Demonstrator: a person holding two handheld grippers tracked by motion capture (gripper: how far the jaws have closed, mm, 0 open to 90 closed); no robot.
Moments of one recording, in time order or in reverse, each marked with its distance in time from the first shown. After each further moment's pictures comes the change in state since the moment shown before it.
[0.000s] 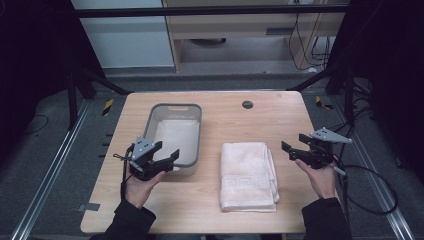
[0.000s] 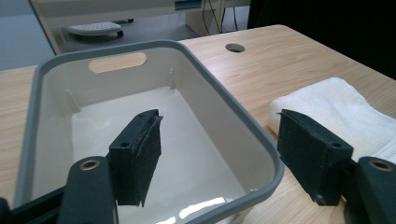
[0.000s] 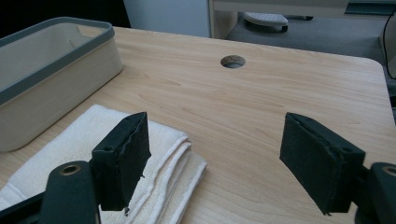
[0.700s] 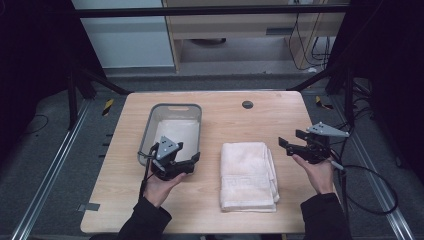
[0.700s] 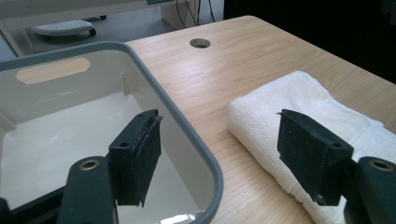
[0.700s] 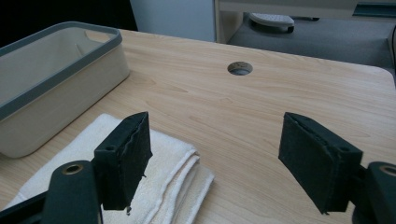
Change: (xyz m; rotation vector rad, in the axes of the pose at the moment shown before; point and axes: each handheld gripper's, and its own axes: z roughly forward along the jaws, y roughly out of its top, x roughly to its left) left arm -0.043 0.006 0.029 0.037 -0.081 0.052; right arm 0.005 0.015 0.005 0.010 0.019 -0.007
